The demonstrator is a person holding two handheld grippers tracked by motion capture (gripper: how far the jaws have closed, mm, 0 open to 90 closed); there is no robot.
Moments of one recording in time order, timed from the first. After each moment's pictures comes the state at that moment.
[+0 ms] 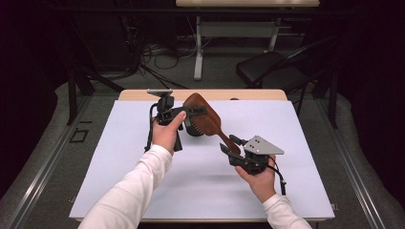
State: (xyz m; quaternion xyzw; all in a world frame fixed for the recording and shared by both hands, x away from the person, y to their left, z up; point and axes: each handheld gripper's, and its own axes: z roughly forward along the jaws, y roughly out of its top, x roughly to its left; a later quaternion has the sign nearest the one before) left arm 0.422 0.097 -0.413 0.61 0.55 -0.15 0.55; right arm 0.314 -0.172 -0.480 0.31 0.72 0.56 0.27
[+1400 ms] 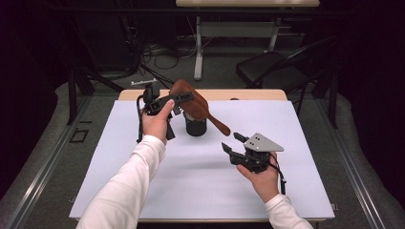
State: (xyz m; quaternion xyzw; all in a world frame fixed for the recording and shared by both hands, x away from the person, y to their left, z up) left arm 0.438 0.127 -0.395 0.56 0.57 -0.08 0.59; right arm 0.318 -0.175 -0.475 0.32 0.73 0.53 0.29
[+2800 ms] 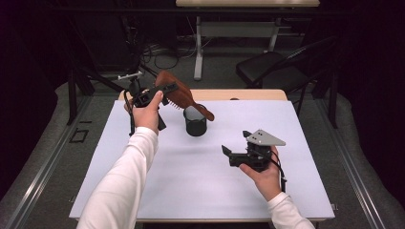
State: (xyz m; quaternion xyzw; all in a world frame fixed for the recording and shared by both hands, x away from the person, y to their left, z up) left arm 0.453 0.155 -0.386 0.53 0.61 0.01 0.59; right arm 0.326 -0.180 -0.474 0.38 0.73 0.51 0.25
